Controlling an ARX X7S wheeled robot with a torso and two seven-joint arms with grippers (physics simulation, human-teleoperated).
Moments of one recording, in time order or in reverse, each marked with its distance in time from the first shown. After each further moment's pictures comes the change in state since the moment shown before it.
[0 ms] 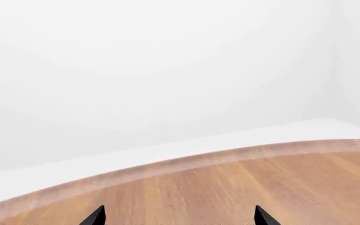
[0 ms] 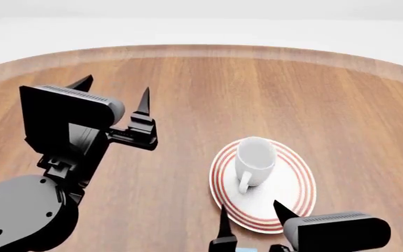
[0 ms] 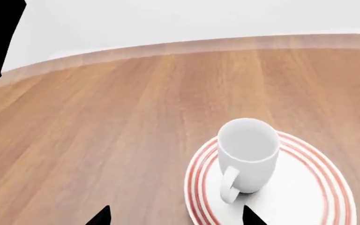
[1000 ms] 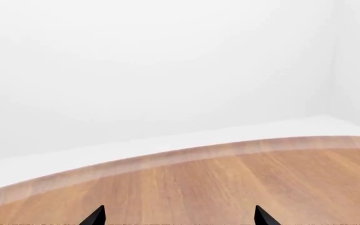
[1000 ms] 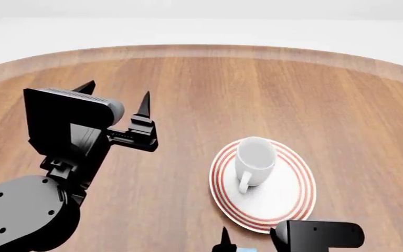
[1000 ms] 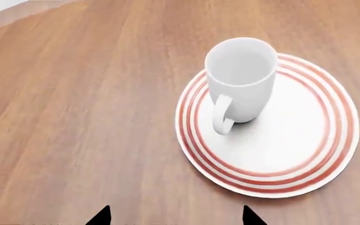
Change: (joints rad) left arm 0.028 0.007 -0.009 -0.022 -0.020 0.015 0.015; right arm -0.140 0.000 0.070 0.086 0.168 -0.074 -0.048
